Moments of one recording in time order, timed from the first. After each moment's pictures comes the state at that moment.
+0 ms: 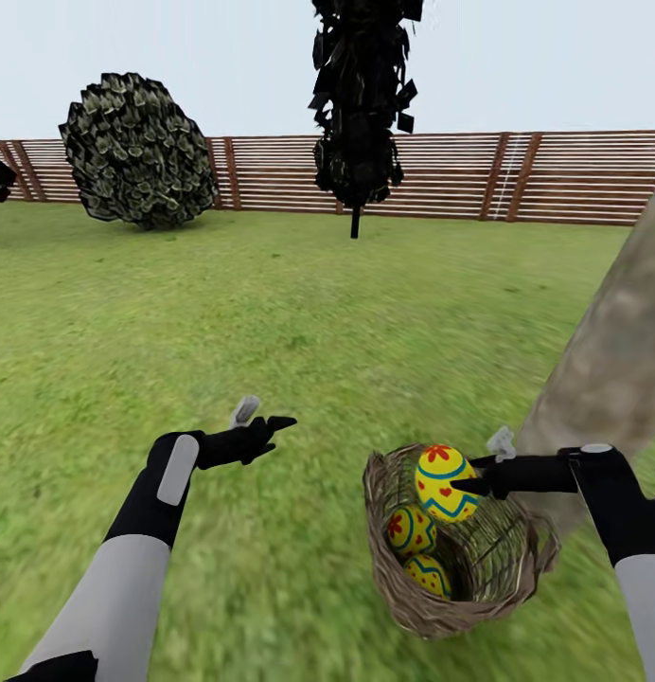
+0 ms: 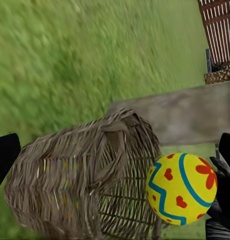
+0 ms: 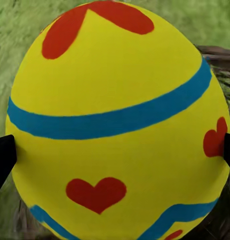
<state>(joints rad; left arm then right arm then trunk) -0.77 -0.08 0.22 -0.97 0.57 1.00 -0.29 -0.72 -0.32 -0.22 -0.96 0.42 0.48 1.37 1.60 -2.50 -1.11</state>
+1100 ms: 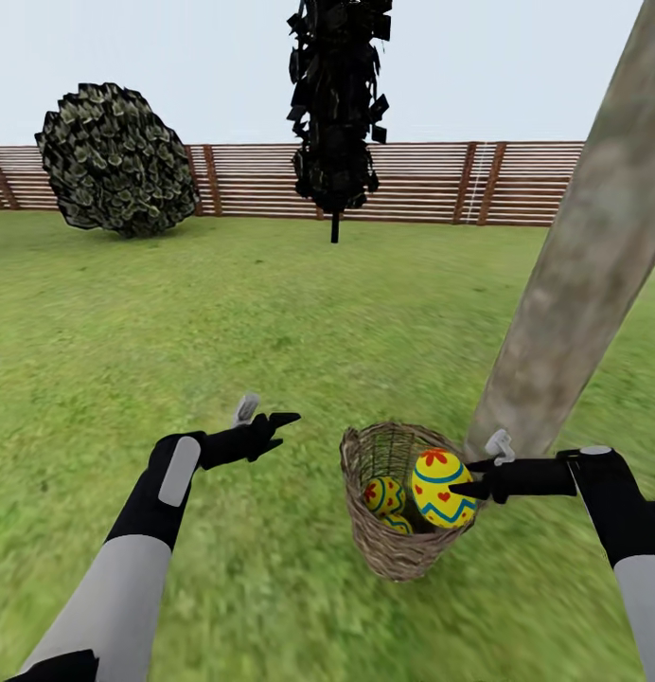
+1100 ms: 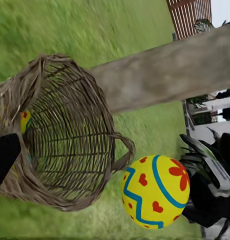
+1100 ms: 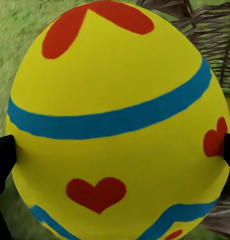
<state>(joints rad) -0.77 -0.08 0.22 -0.95 0.57 0.99 -0.41 -0.72 -0.32 -0.22 -0.95 0.41 0.48 1.42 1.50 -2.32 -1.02</state>
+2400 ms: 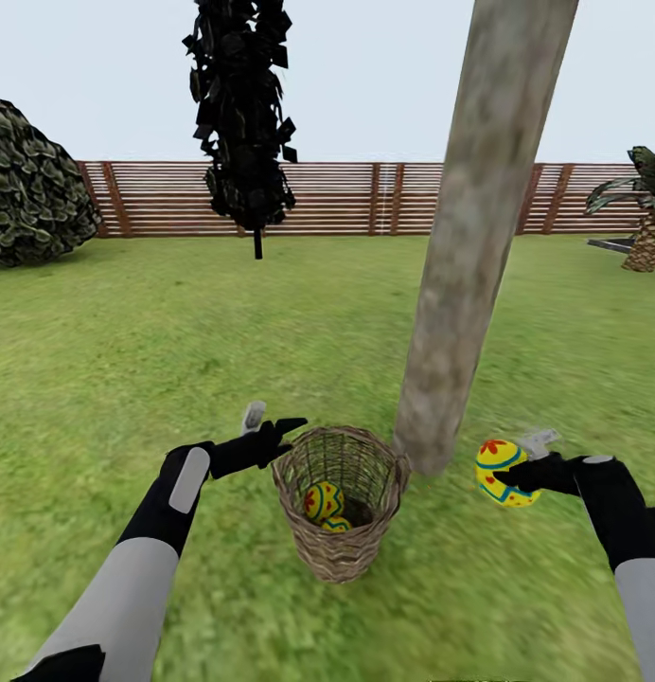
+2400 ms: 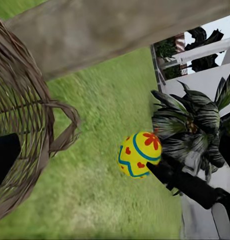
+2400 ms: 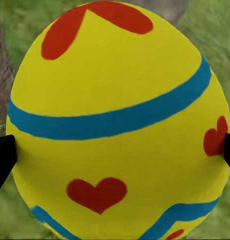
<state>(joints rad) -0.77 -0.10 0.22 -0.85 0.56 0.91 -0.50 -0.71 -0.30 -0.30 -0.89 0.58 0.48 0.74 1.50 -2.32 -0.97</state>
